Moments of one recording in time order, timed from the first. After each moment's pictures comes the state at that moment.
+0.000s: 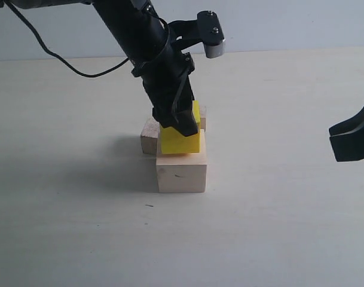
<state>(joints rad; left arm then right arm) -0.65 2.04 -1.71 -0.38 1.09 1.07 0.45 0.90 -0.69 0.08 0.78 0.05</state>
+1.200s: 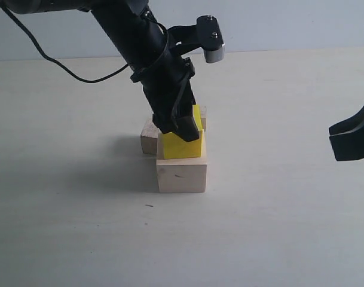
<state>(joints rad) -0.65 2.03 -1.67 -0.41 1.06 1.10 0.45 0.90 -0.69 0.08 0.78 0.05</state>
